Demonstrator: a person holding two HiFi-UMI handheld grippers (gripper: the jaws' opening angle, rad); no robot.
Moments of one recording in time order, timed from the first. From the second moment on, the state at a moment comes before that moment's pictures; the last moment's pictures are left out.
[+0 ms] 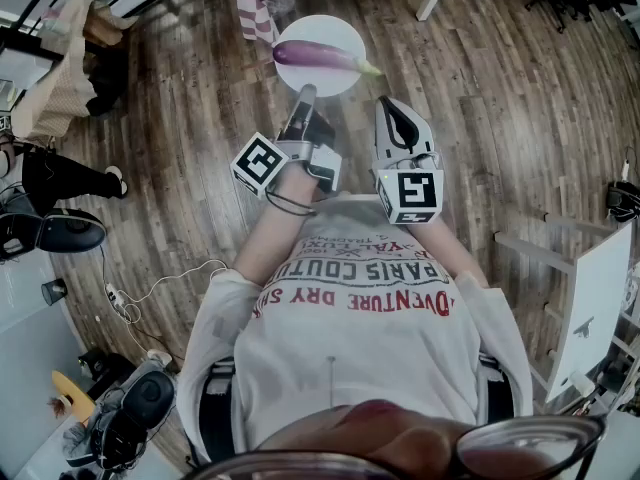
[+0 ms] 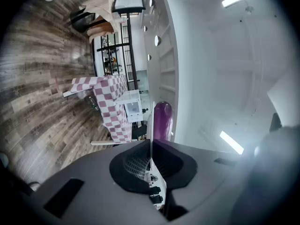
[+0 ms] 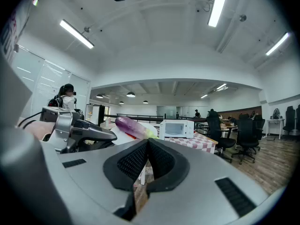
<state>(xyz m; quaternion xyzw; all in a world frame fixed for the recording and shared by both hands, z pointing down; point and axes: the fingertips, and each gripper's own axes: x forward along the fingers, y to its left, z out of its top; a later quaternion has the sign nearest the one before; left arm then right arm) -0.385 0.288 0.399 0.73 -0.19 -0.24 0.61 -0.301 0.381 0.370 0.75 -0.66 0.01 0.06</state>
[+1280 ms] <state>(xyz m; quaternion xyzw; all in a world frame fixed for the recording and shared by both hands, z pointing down) -0.284 0.217 0.439 0.70 -0.25 -0.23 0.63 -0.179 0.301 0.391 0.72 -0.69 0.04 0.04</state>
